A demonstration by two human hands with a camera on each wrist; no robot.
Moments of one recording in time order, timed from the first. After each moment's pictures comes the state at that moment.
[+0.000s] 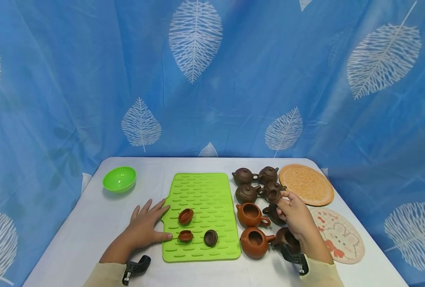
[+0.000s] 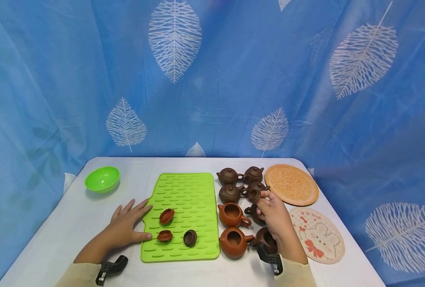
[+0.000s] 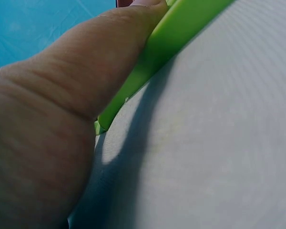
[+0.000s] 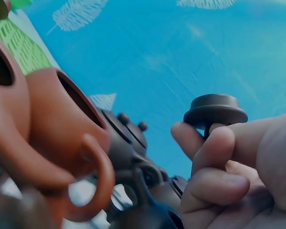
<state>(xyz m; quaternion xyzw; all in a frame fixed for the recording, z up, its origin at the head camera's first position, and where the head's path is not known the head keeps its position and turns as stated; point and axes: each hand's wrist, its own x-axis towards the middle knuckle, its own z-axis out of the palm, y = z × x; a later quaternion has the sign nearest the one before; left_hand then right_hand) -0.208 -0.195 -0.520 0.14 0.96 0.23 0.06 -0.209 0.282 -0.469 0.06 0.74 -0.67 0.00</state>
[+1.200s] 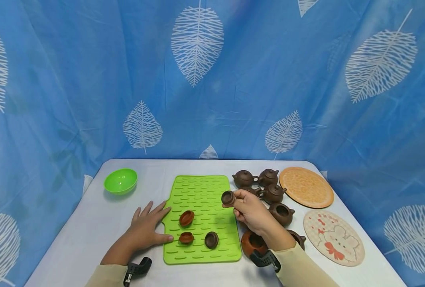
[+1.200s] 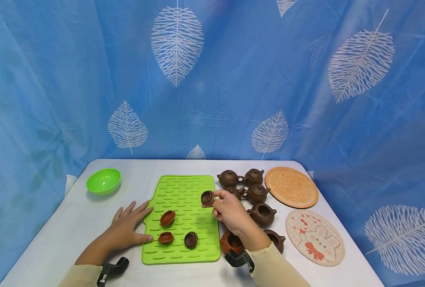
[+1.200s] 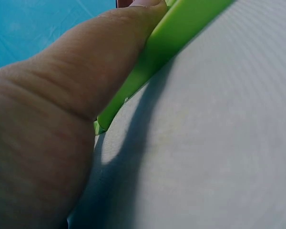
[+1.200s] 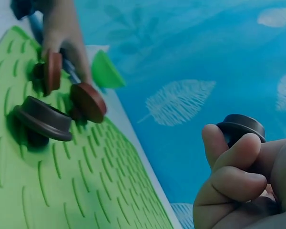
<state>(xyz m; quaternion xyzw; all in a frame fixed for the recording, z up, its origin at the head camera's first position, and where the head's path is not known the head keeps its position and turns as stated) -0.208 -0.195 -0.519 0.15 0.96 0.23 0.07 -0.223 0.173 -0.455 -0.07 0.71 -0.69 0.16</state>
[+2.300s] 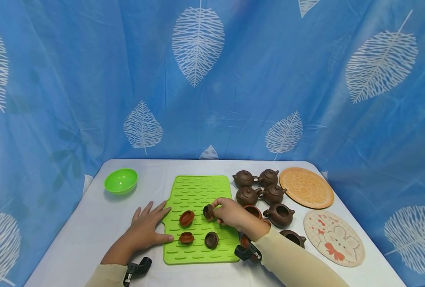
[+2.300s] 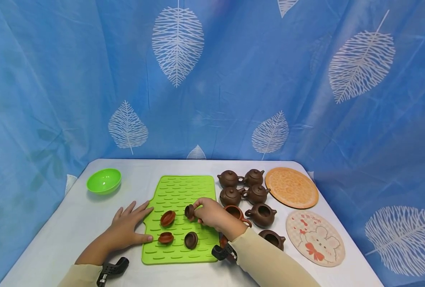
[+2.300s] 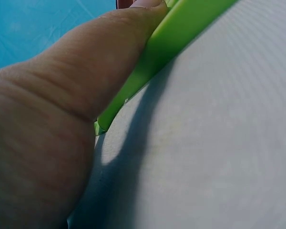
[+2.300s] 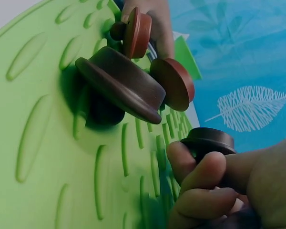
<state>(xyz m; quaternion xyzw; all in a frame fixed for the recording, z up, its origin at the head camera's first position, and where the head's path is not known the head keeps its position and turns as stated) -0.208 -0.196 -0.520 0.15 0.96 0.24 0.06 -0.244 0.126 -0.481 -0.08 0.82 -0.51 0.23</state>
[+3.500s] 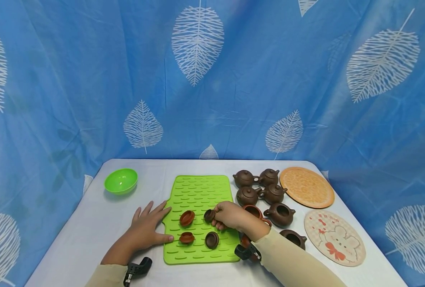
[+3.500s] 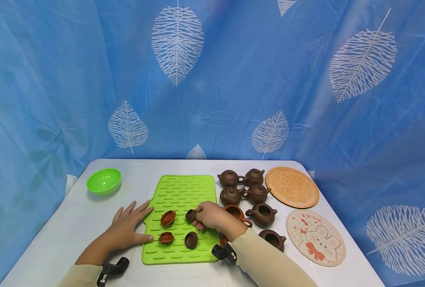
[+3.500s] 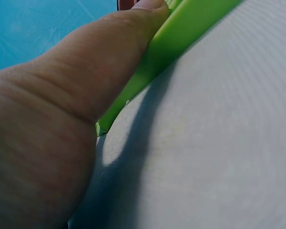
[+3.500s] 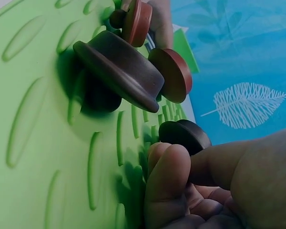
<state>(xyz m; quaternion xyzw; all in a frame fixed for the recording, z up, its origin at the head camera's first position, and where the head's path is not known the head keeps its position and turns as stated) -0.205 -0.194 -0.518 0.15 0.96 0.24 0.07 -0.239 0.127 -0.483 -0.09 0.81 -0.51 0.26</state>
